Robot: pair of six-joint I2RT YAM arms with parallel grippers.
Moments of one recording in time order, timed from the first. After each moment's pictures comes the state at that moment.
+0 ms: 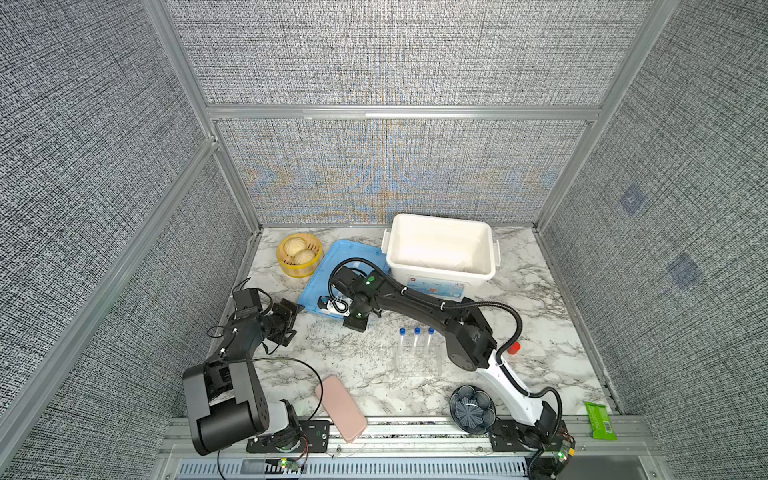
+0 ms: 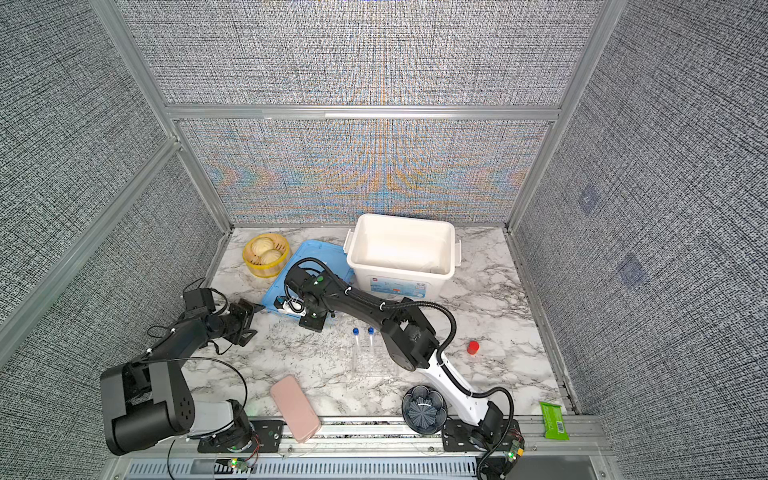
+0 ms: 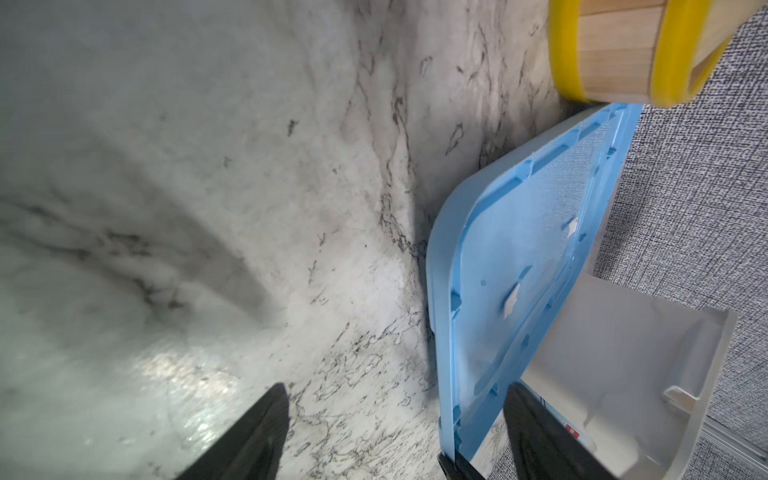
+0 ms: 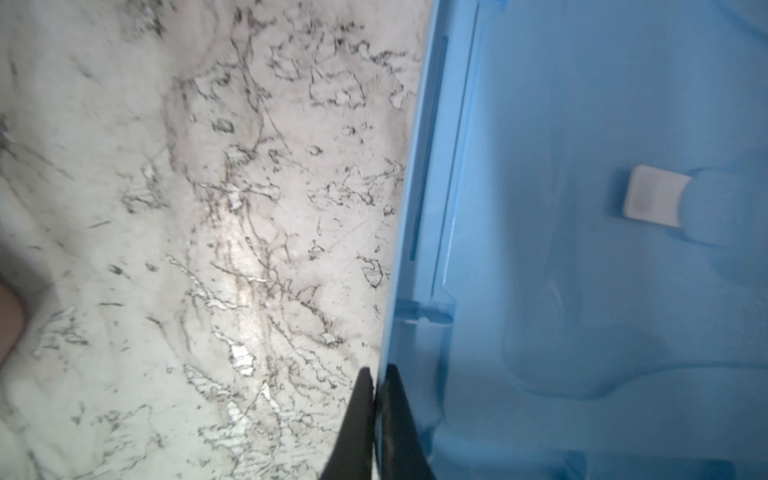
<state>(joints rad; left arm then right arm) 0.31 1.37 0.64 -0.35 0.58 -0.87 0.98 2.42 2.20 -0.98 -0.11 -0.41</state>
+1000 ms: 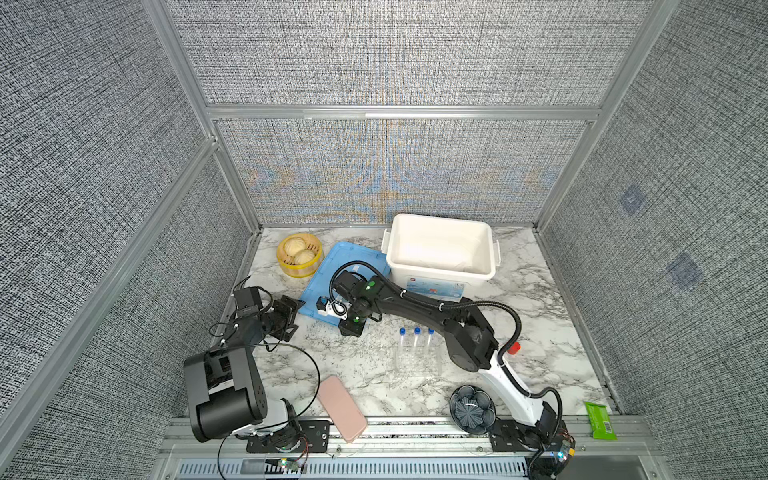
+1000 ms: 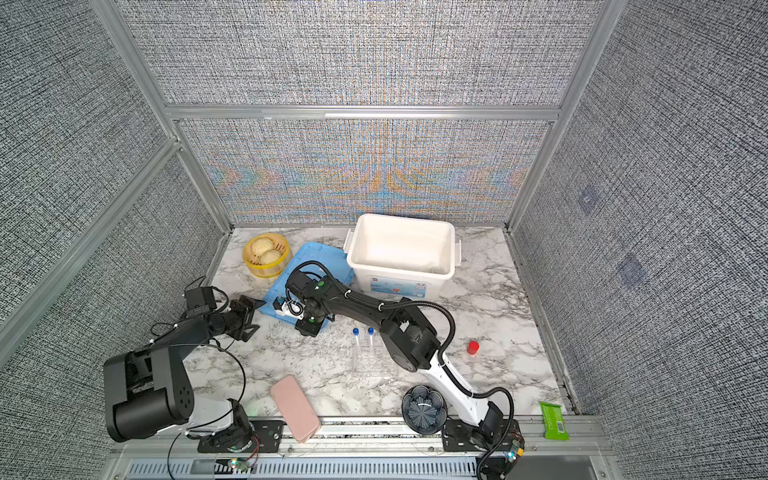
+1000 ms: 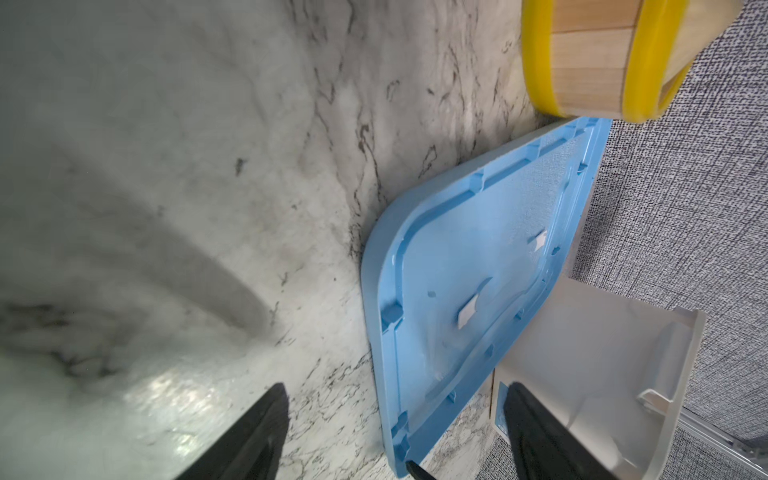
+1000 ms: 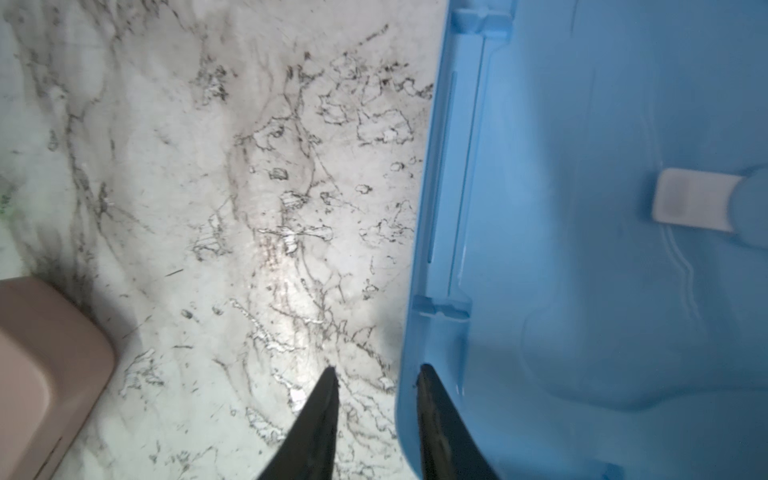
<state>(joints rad) 0.31 1.43 0.64 -0.25 0.60 -0.90 0.99 2.44 2.15 -0.90 -0.21 -0.29</state>
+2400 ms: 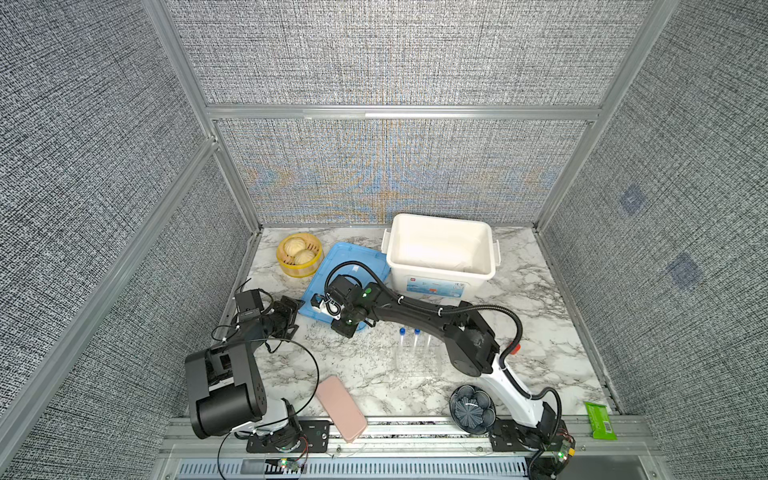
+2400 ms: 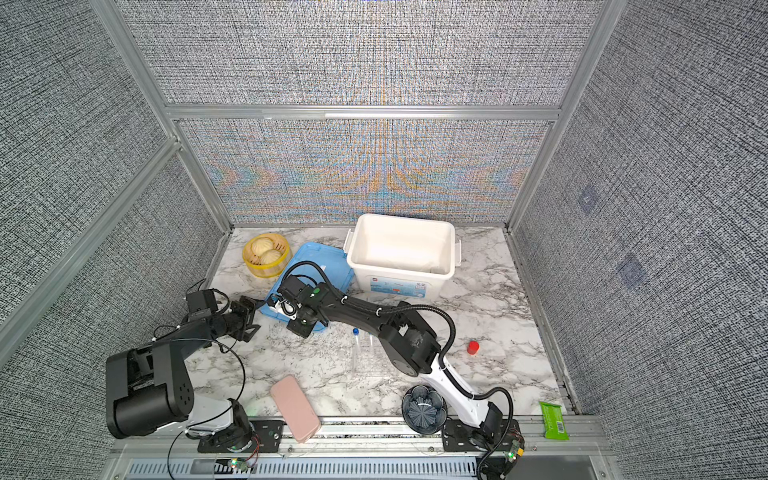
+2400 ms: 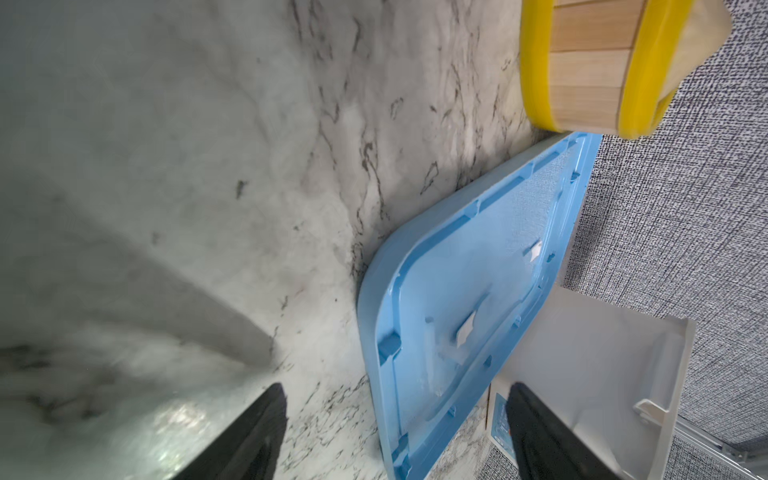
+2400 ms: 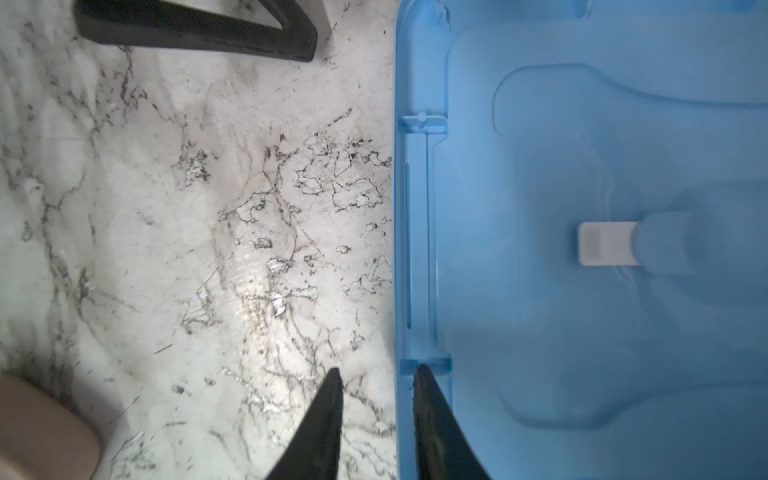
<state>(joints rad) 0.32 1.45 0.60 -0.14 0.60 -0.93 1.03 2.42 2.09 -0.75 -0.11 -0.16</state>
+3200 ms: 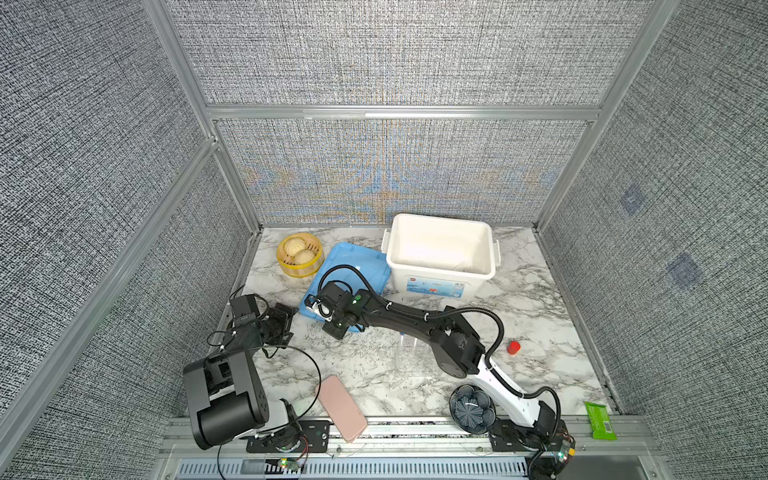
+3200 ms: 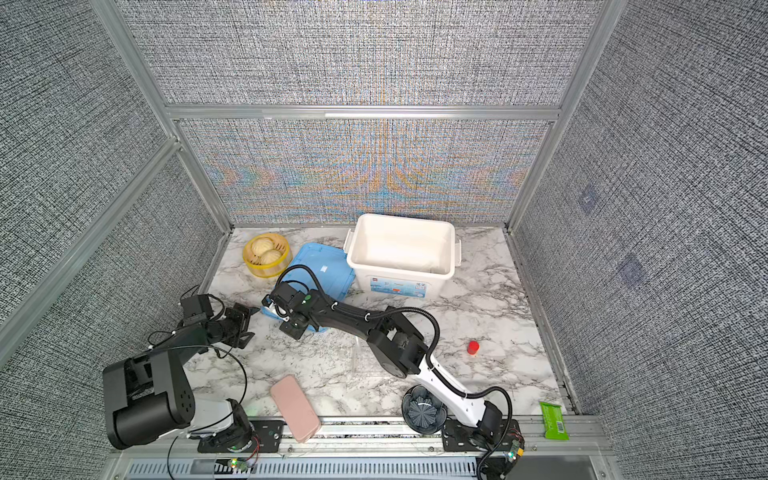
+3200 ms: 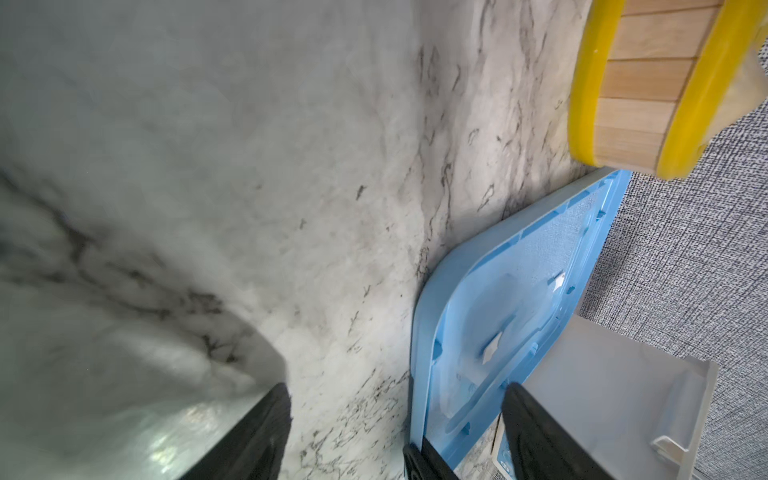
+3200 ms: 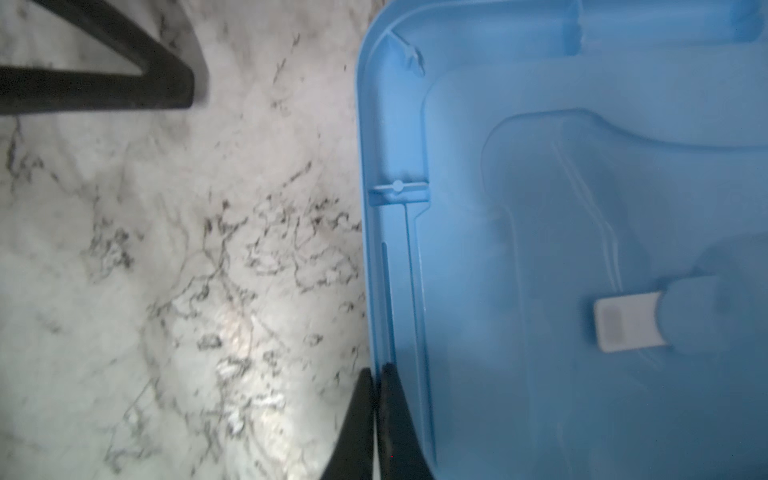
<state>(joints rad) 0.36 1.40 0.56 -0.21 0.56 -0.94 1.06 2.50 2.18 -0.72 -0.01 -0.10</state>
